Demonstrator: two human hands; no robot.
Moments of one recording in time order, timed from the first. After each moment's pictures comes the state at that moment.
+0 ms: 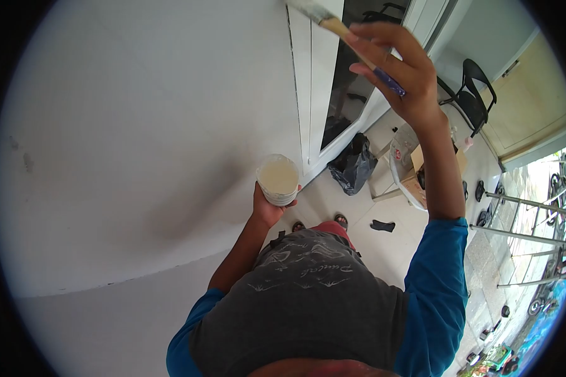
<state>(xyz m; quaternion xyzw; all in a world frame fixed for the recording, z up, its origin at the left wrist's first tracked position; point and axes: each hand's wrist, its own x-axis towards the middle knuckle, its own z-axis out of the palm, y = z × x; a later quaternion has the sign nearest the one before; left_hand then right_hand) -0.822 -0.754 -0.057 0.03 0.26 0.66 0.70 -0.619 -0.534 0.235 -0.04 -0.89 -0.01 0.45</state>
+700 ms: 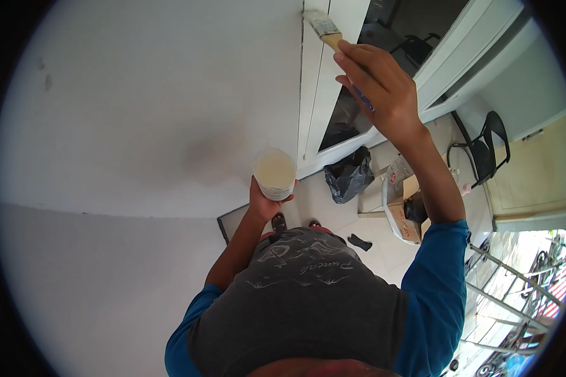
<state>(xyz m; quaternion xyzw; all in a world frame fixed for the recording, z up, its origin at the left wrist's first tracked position) -0.746 -0.759 -0.051 0.01 0.22 0.77 0.60 -0.633 -0.510 0.217 0.11 -0.85 -0.09 0.51</state>
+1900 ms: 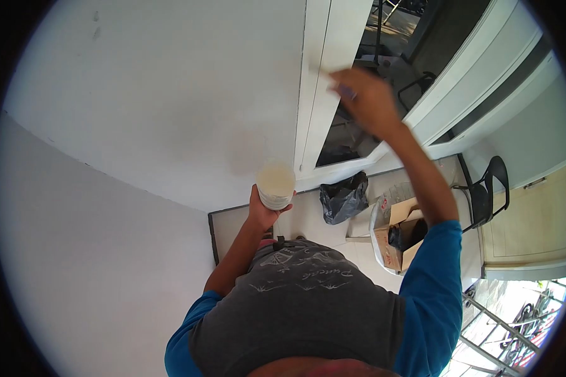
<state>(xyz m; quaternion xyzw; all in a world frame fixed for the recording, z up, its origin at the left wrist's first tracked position) -0.678 -0.759 -0.063 0.00 0.21 0.82 0.54 -0.620 -0.479 0.199 0.04 -0.93 0.09 0.37</state>
